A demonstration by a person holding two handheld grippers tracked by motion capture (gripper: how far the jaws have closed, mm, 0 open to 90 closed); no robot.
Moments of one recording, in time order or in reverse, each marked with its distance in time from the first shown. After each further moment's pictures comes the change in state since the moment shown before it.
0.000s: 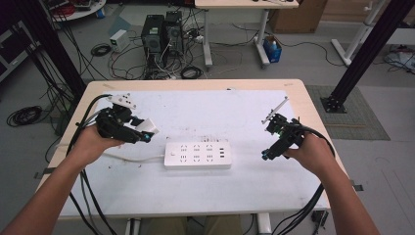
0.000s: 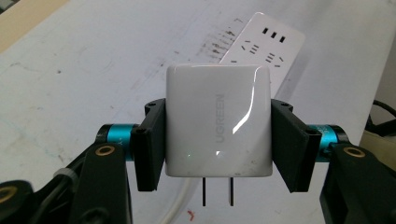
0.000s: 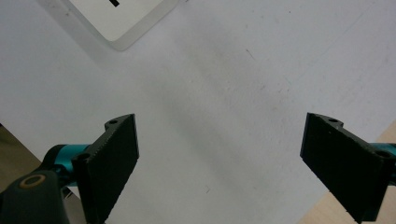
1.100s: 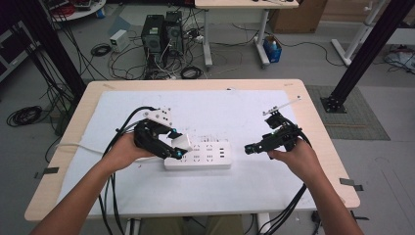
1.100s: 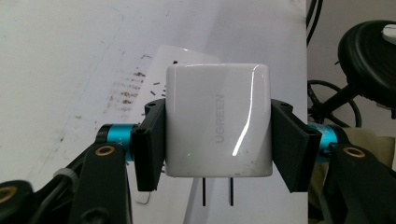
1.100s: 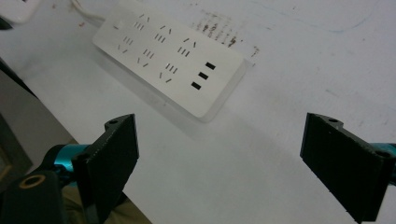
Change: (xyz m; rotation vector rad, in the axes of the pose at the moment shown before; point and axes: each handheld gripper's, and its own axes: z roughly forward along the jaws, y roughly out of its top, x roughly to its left) left arm -0.049 0.028 0.063 -0.043 -0.246 0.220; right arm 0.011 0.001 0.000 -0.258 0.291 0.327
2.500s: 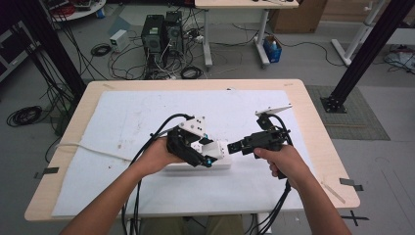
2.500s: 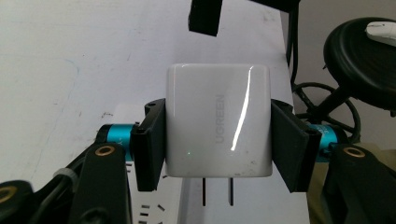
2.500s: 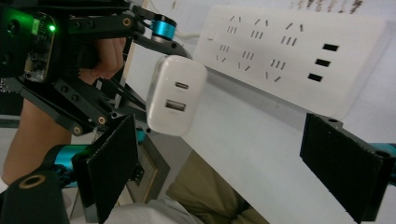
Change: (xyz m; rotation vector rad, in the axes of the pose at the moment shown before) left arm -0.025 0.040 0.059 -0.036 -0.065 0.133; right arm 0.011 0.005 0.027 0.032 0.414 0.337
